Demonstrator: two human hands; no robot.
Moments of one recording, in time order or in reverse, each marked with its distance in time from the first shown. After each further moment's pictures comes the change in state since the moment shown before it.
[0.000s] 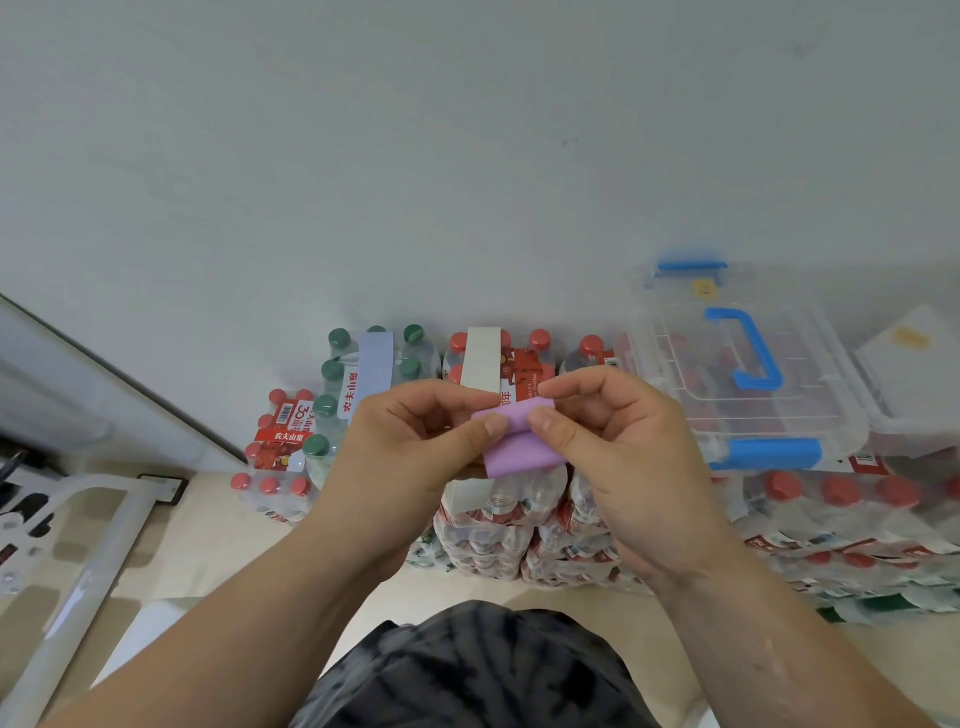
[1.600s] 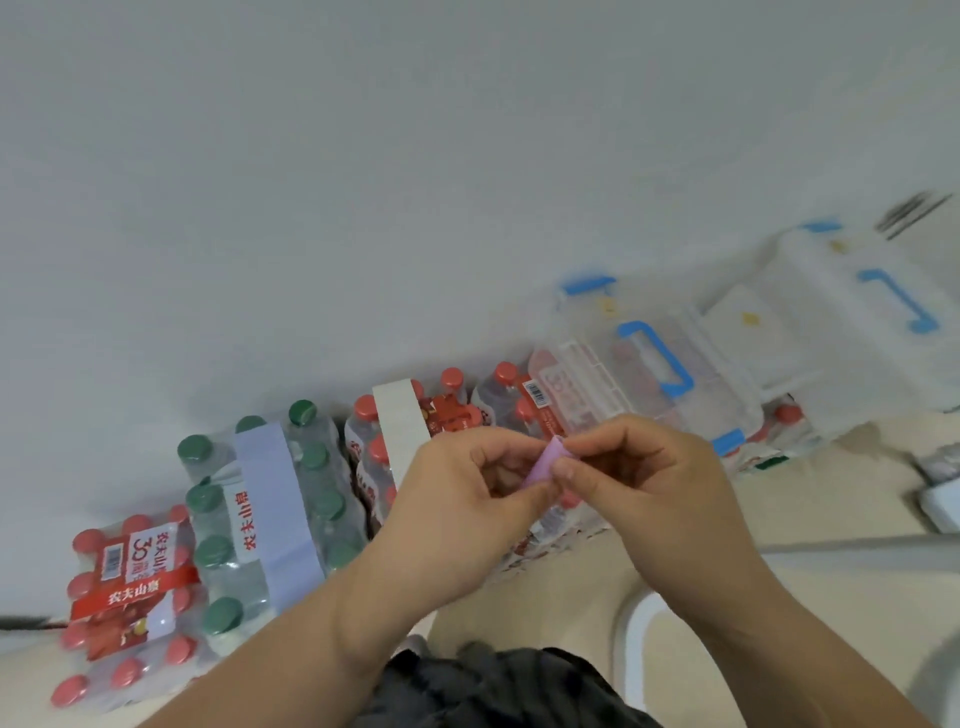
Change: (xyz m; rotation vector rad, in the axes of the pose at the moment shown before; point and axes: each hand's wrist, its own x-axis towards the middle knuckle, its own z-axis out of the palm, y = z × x) left_hand 0.109 -0.010 -0.006 0.246 -0.689 0.025; right_hand 0.028 -0.018 0.035 -0.426 0.460 -0.019
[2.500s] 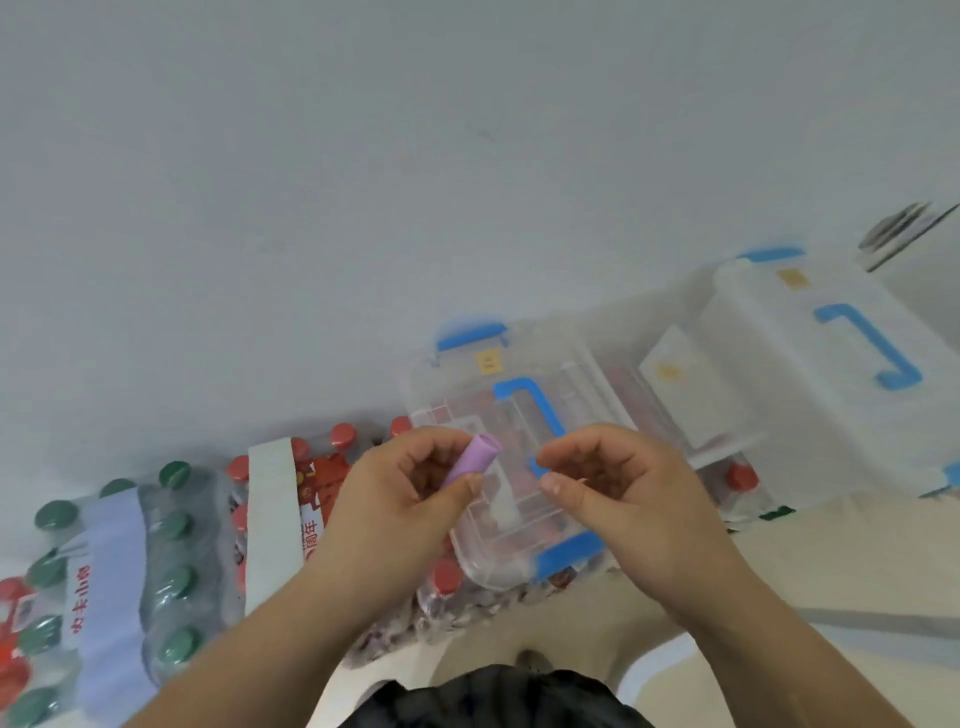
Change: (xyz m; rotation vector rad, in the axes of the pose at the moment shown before) left_hand 0.104 0.018 0.117 0.156 0.259 -0.055; right_hand 0.099 0.079 -0.162 0.023 -0.162 0.080
